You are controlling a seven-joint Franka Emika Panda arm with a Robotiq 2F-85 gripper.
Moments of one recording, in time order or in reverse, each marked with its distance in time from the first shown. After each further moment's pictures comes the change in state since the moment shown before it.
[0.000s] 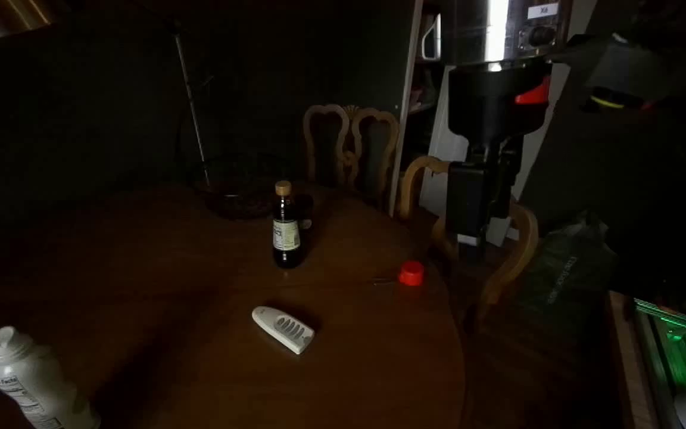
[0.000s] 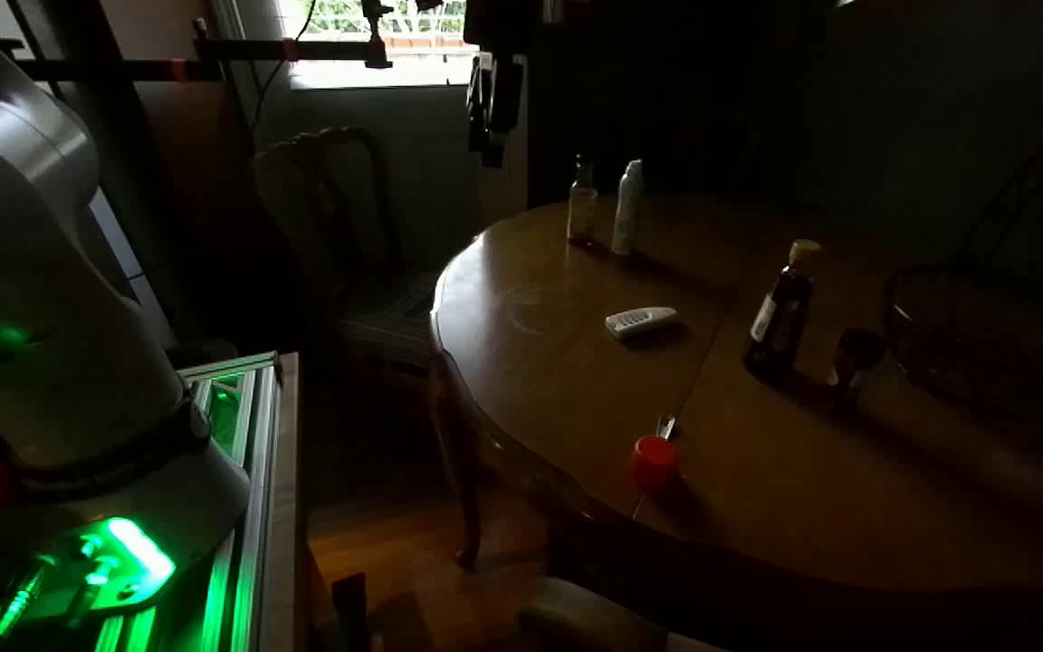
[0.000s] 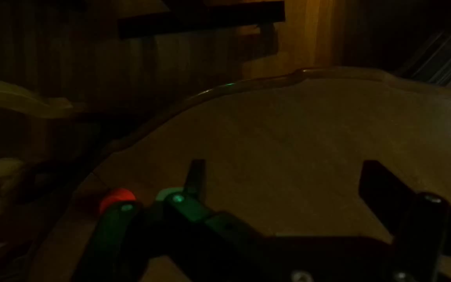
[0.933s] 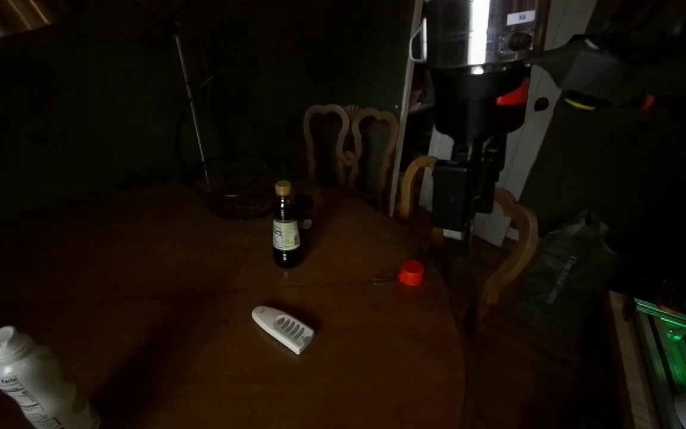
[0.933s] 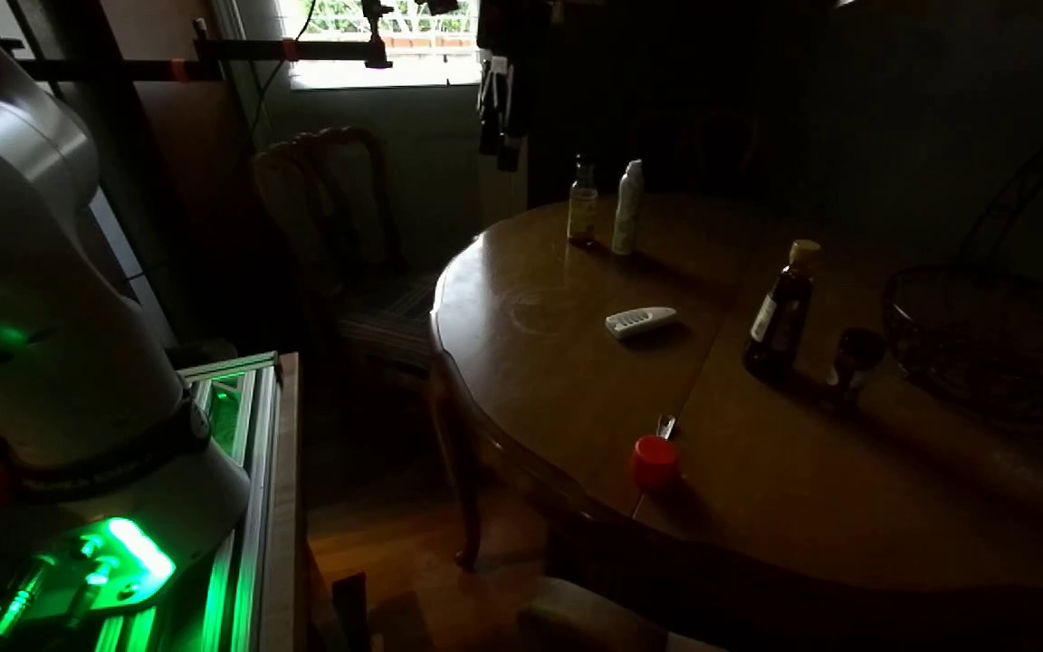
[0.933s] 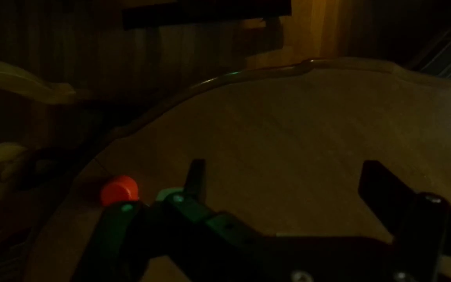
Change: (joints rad) arm -0.001 0.039 -0.017 0.025 -0.030 0.020 -0.030
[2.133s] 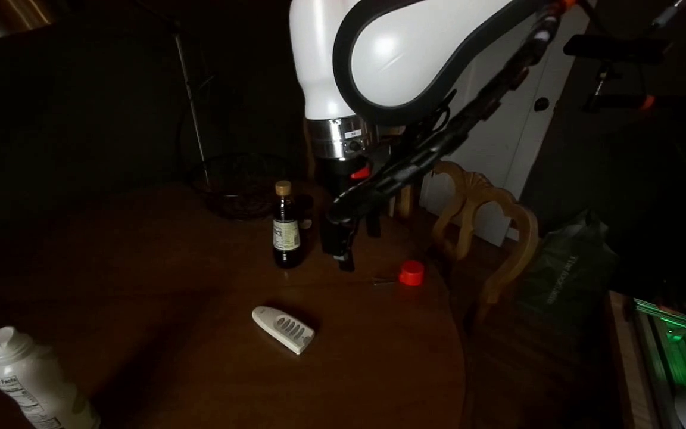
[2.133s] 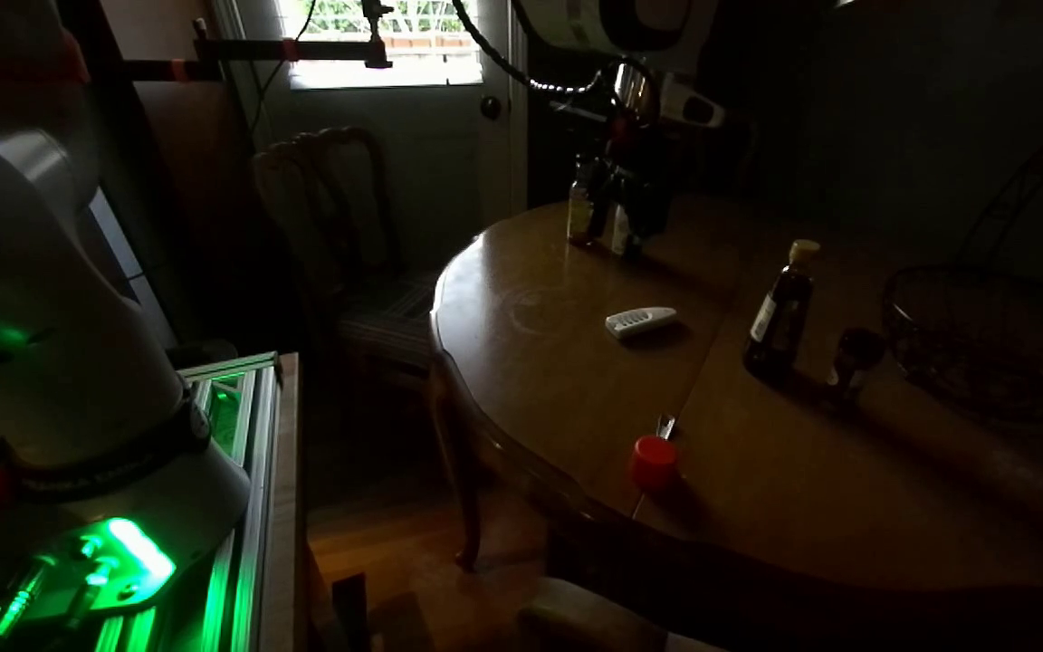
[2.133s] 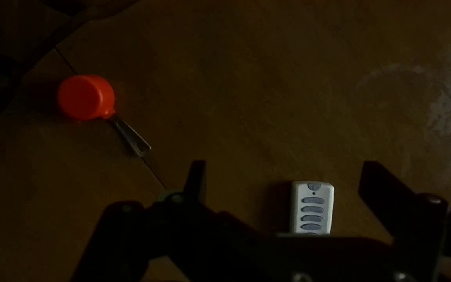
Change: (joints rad) arm 0.001 0.527 -0.121 0.322 -0.113 0.186 -0.153
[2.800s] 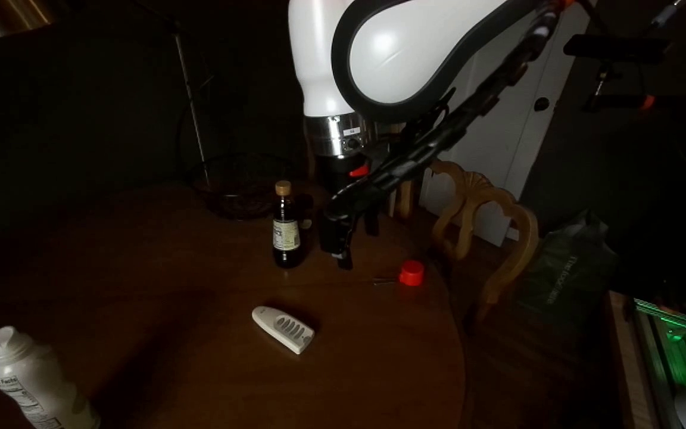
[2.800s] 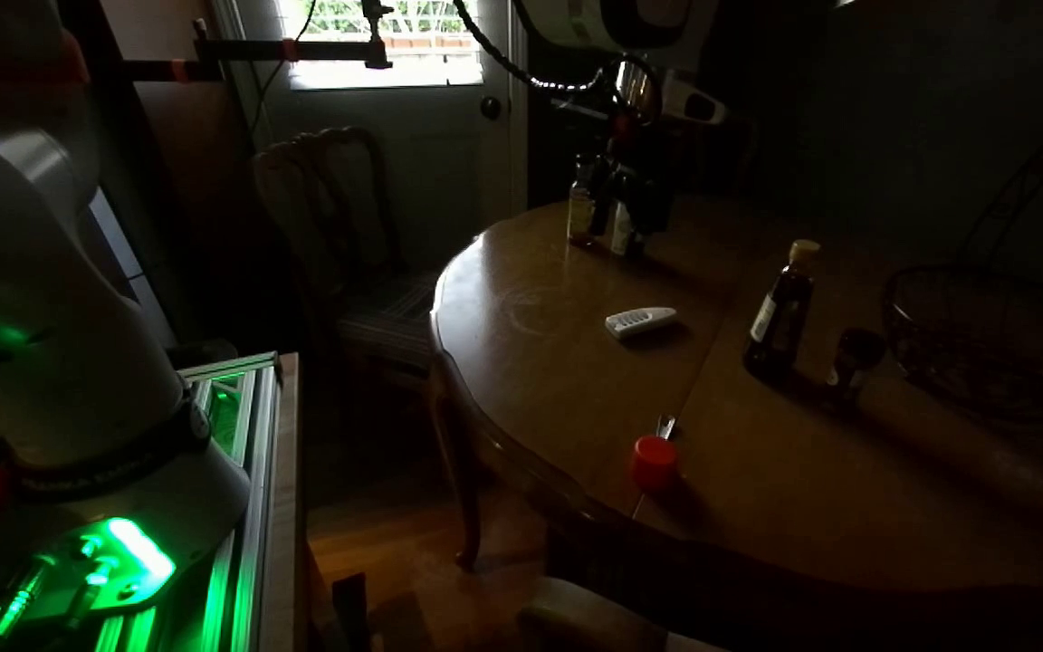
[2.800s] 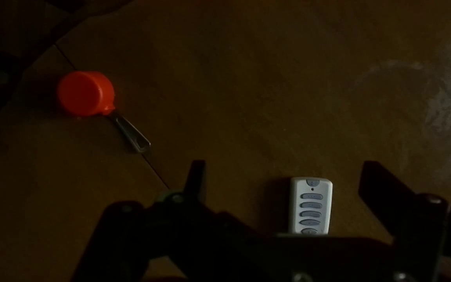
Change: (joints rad) arm 0.001 0.000 0.000 0.006 0.000 0.000 -0.001
